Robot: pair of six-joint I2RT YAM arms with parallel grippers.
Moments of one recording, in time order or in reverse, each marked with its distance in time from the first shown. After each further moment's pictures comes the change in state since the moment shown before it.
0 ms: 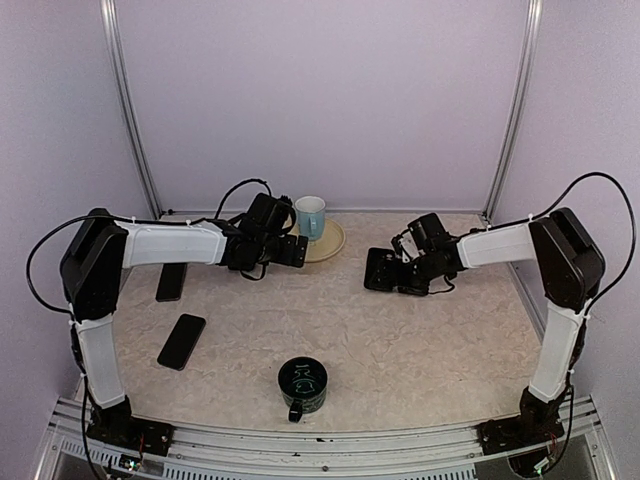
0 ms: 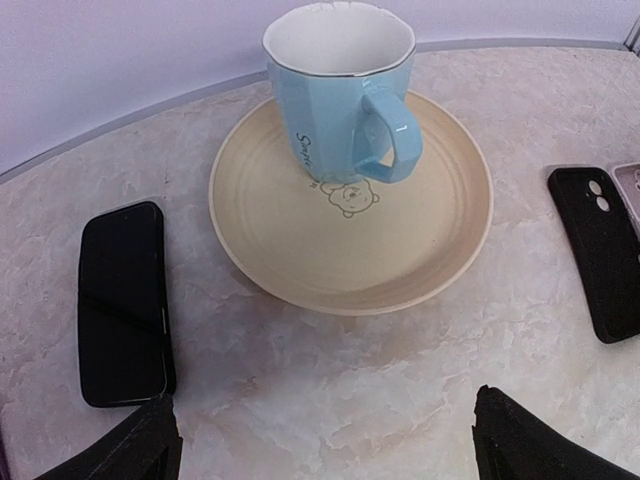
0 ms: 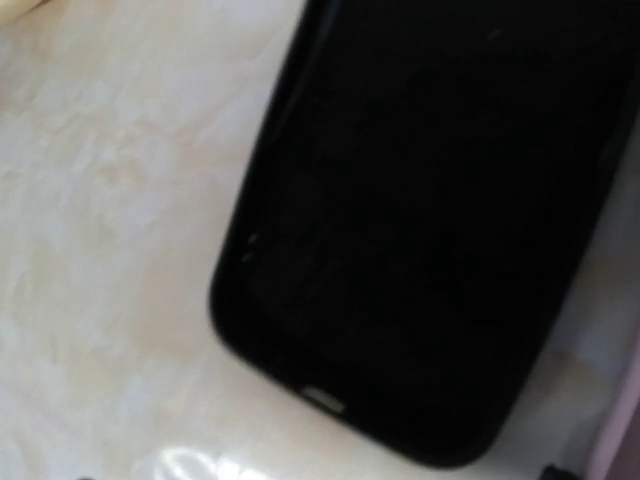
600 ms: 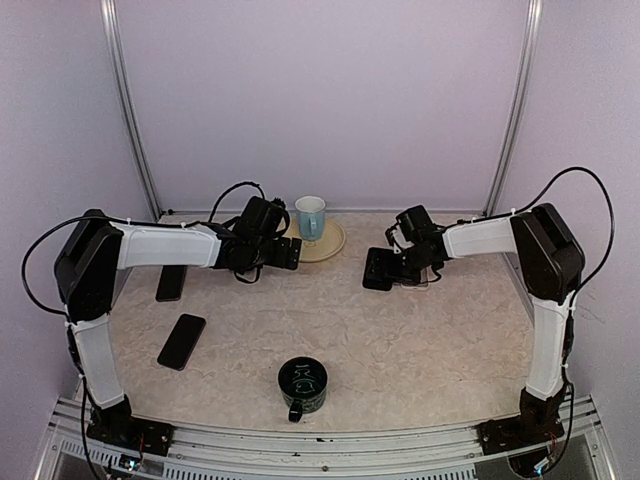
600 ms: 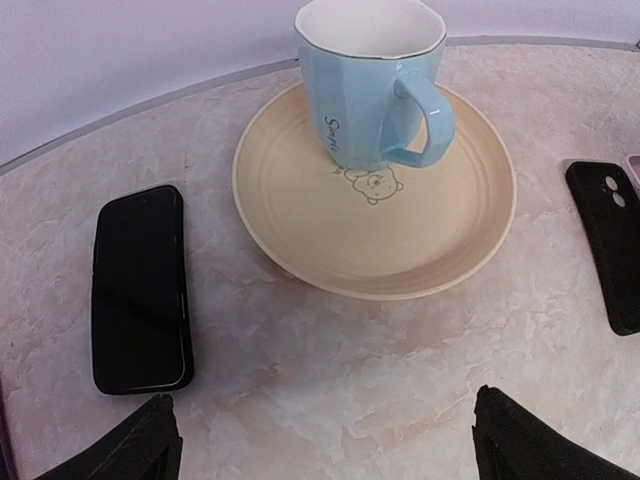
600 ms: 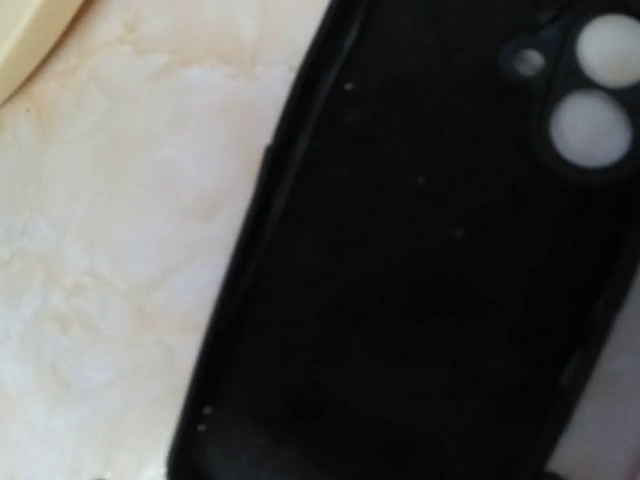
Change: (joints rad) left arm 0.016 -0.034 -0.062 0.027 -0.012 -0.006; right arm 0.003 0.136 0.187 -0.051 0.101 -0.004
